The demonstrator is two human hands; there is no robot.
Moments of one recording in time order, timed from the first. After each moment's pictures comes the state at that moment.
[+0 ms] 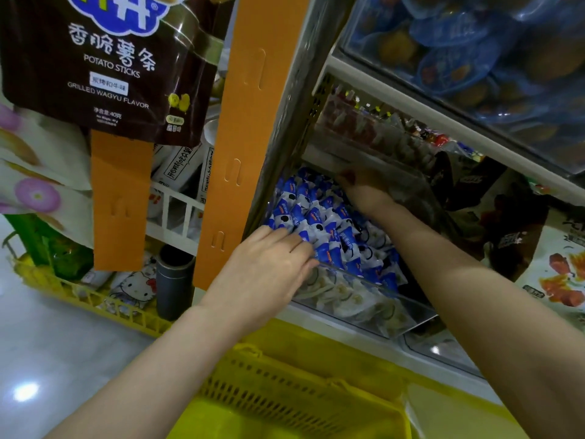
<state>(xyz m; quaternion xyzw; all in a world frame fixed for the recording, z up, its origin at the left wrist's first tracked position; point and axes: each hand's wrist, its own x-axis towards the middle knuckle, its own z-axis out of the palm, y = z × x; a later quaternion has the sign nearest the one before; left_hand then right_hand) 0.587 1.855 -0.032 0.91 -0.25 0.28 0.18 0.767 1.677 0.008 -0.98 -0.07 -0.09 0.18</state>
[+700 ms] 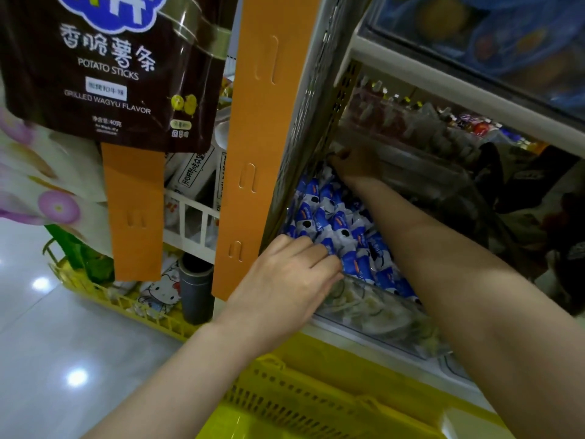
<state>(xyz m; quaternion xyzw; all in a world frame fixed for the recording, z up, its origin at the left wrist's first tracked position) 0.588 1.856 -0.033 0.91 -0.26 0.27 0.18 0.811 1.735 0.005 -0.96 -0.03 -0.10 0.25</state>
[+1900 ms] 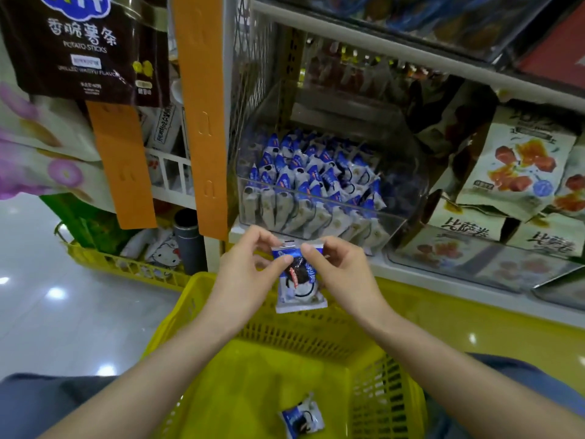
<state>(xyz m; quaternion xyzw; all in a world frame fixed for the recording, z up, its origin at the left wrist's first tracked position) 0.500 1.828 -0.062 0.77 -0.01 0.07 0.63 0.512 1.685 -0.054 -0.83 -0.04 -0.01 0.56</state>
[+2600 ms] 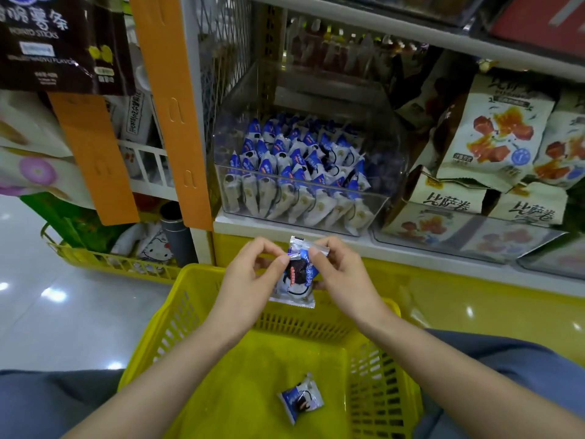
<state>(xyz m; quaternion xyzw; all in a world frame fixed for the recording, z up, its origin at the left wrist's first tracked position) 0.487 1.809 -0.087 0.76 -0.07 0.05 0.64 0.493 1.665 -0.072 -0.82 0.00 0.01 0.58</state>
